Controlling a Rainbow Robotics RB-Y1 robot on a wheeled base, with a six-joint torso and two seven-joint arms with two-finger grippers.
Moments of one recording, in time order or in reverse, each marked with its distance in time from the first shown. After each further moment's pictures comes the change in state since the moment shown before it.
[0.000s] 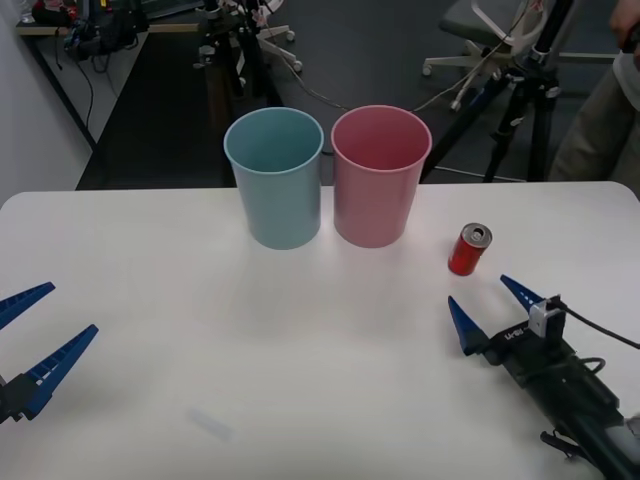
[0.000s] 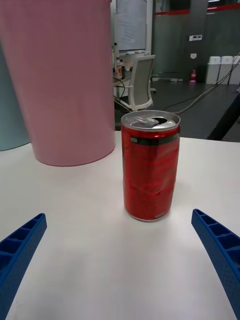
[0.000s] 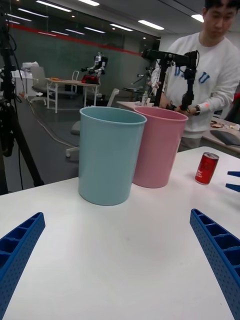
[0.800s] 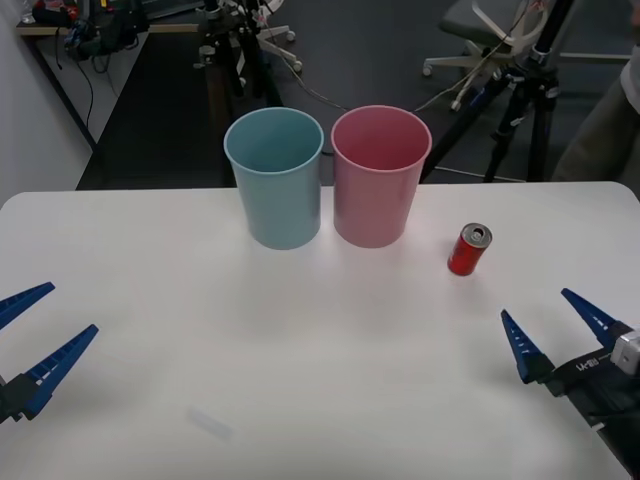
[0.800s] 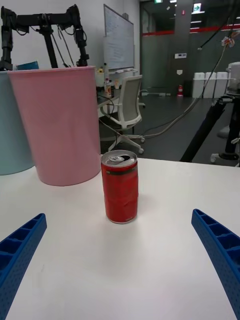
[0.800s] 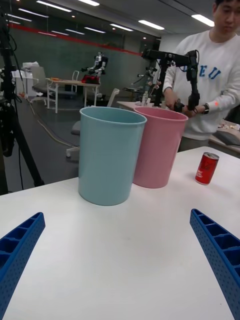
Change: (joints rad) right arm 0.289 -0.043 -0.081 -0.377 -0.003 -0.023 -0.161; left arm 0.000 0.000 0.000 0.000 0.000 0.000 0.000
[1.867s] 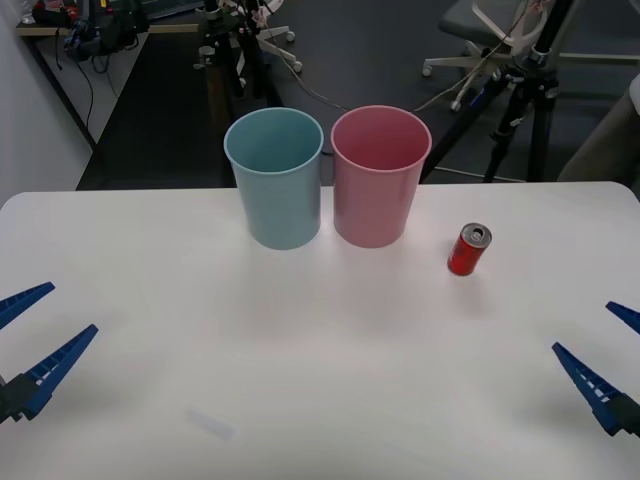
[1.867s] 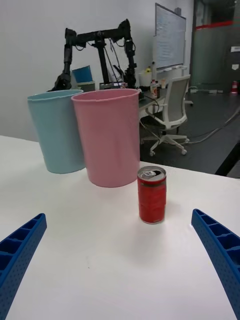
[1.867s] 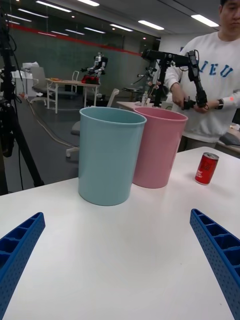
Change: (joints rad) right arm 0.152 -0.081 -0.218 -0.175 0.152 -0.318 -0.314; left arm 0.000 0.000 0.000 0.000 0.000 0.000 0.000
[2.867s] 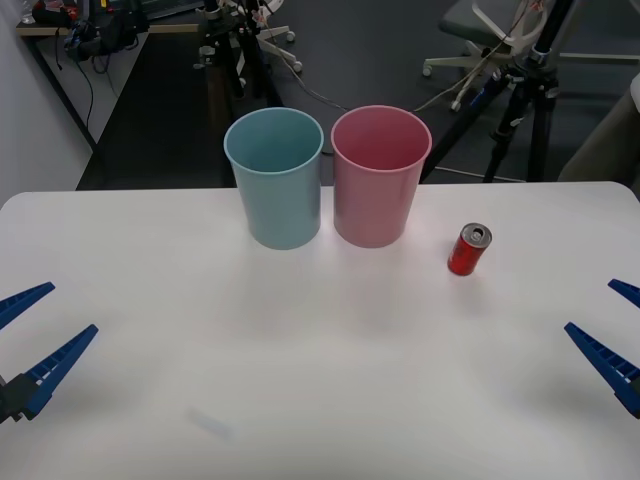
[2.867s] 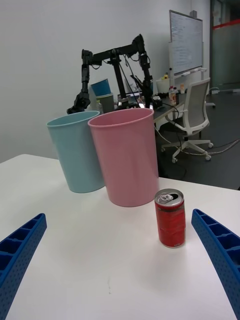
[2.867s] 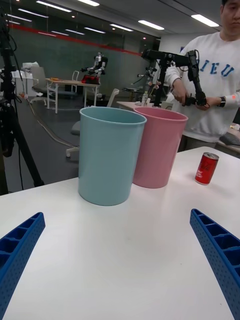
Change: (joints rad) right arm -0.077 -0.018 -0.090 -0.030 0.048 -0.126 -0.234; left arm 0.000 0.000 0.000 0.000 0.000 0.000 0.000
